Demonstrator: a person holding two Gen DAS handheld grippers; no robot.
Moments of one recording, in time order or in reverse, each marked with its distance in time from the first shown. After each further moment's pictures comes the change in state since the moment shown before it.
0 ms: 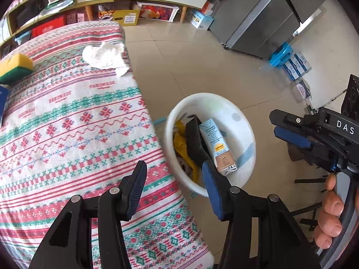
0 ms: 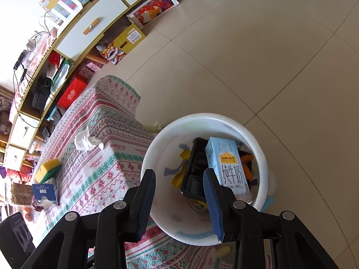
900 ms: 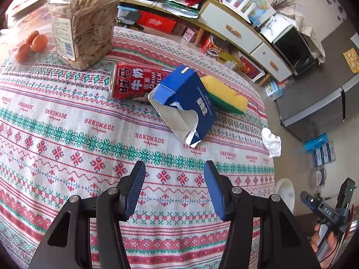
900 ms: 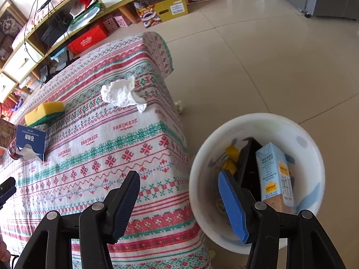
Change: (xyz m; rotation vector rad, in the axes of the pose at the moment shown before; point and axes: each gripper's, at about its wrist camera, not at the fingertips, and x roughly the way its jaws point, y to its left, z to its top) left arm -0.123 0.304 -0.014 -0.498 -0.208 0.102; right arm 0.064 0.129 -0.030 -0.383 0.073 -0.096
